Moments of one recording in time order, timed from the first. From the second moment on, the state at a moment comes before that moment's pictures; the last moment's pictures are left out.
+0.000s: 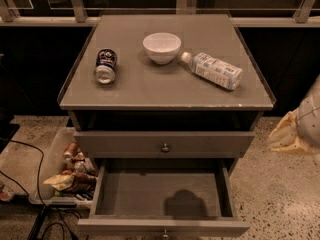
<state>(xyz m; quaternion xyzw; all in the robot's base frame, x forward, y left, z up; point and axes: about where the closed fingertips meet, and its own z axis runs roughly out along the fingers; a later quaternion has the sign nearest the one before) 0.400 -0.262 0.855 -0.64 0.75 0.00 0.20</state>
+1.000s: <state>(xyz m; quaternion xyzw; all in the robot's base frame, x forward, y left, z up) 0.380 -0.229 0.723 -0.60 0.76 0.05 0.26</state>
